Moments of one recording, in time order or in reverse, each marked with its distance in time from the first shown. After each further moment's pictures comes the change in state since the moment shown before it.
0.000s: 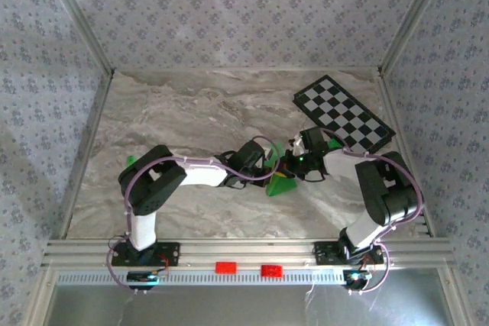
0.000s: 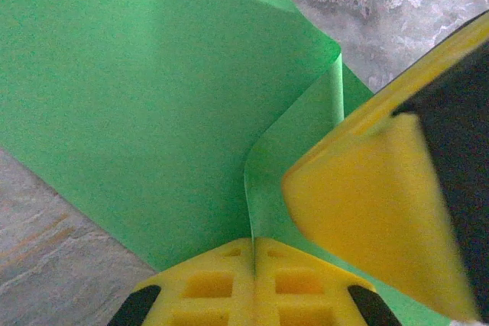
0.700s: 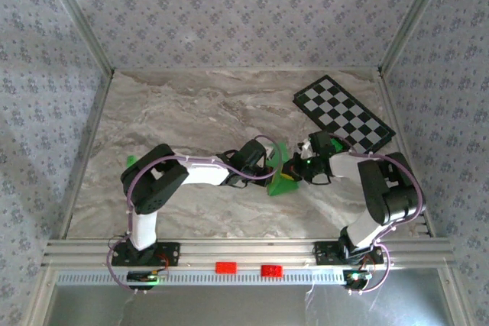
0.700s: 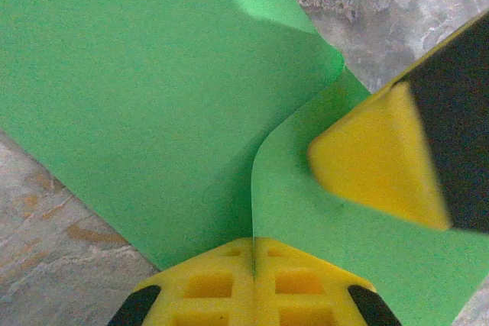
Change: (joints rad) left arm 0.000 0.019 0.026 -0.006 0.022 0.011; right arm -0.089 -0.020 -0.048 -0.008 -0.005 -0.012
